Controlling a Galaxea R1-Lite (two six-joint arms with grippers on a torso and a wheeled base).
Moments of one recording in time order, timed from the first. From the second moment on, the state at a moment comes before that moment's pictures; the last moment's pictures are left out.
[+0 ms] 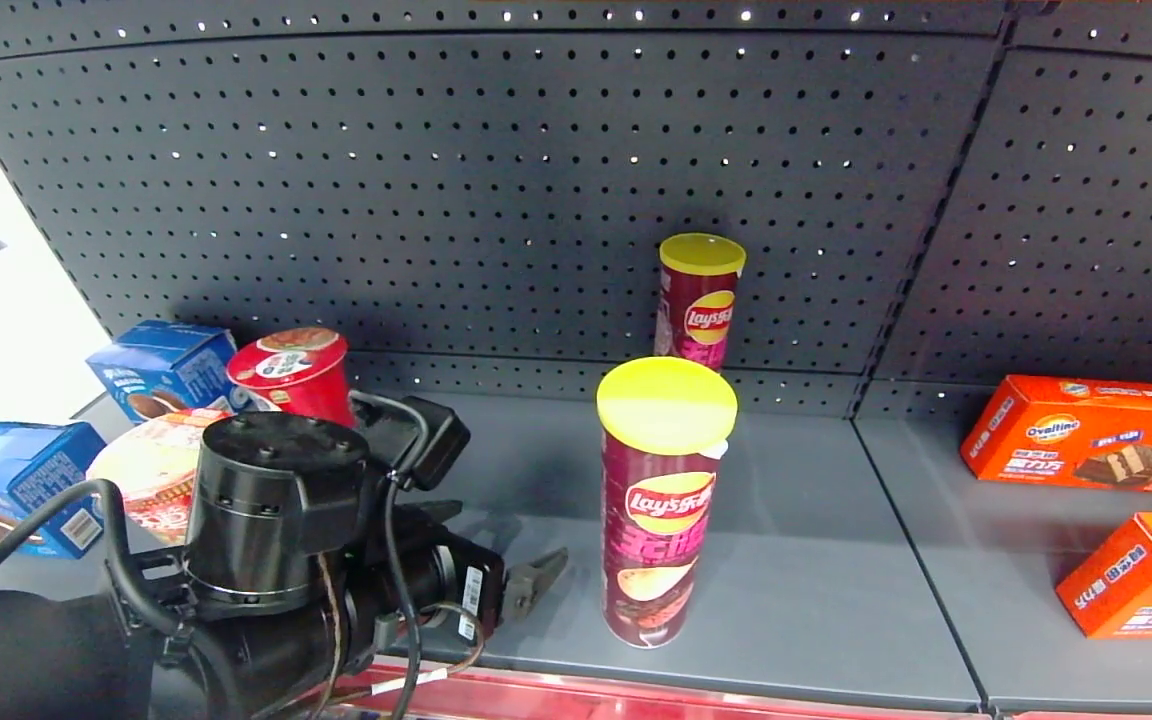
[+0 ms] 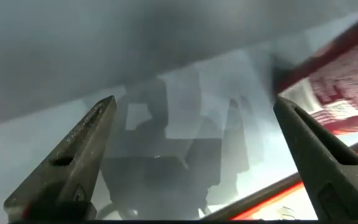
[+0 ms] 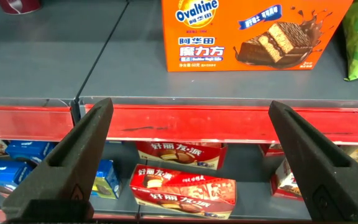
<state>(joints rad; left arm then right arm) -0.69 1.60 -0.60 -0.51 0.14 -0.17 0.00 0.00 0.00 0.00 -0.06 0.02</state>
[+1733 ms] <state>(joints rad) -0.81 1.71 -0.71 -0.52 0.16 -0.20 0.00 0.00 0.00 0.00 -0.06 0.02</state>
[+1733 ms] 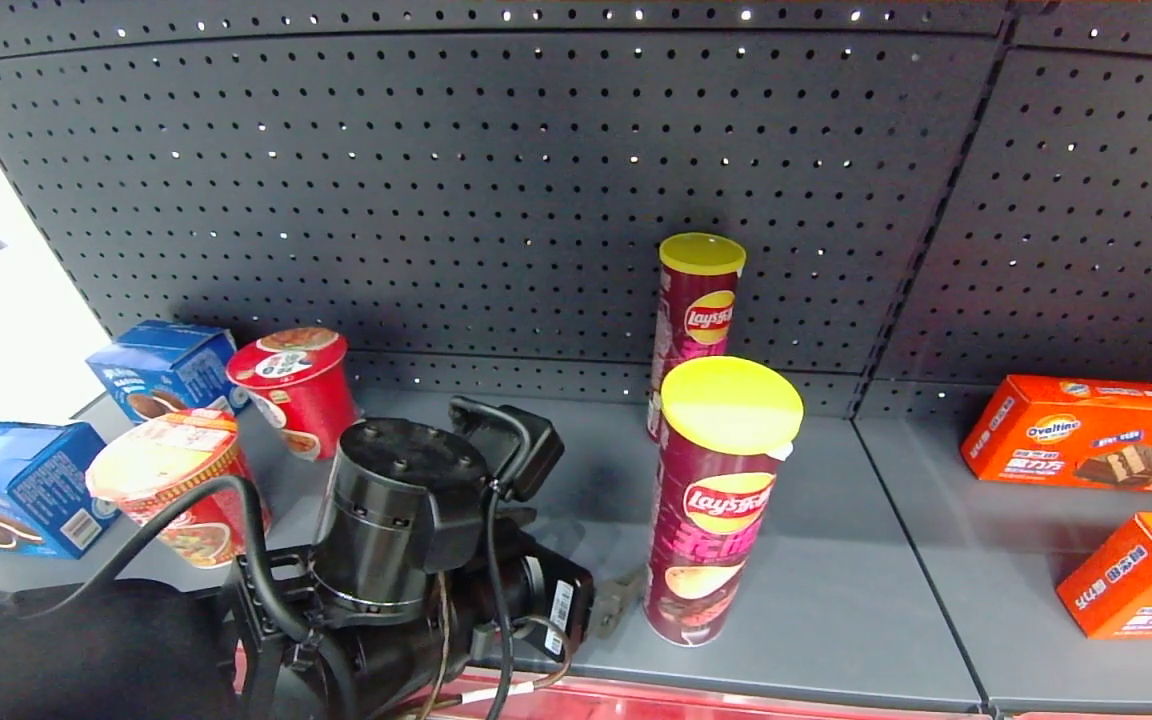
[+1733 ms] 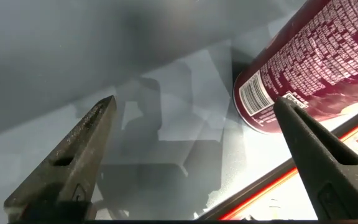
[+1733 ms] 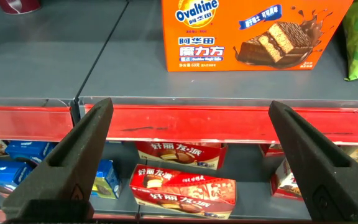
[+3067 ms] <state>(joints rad) -0.67 1.33 -0.67 -0.39 0.28 -0.19 0.00 0.00 0.00 0.00 -0.06 0.02</state>
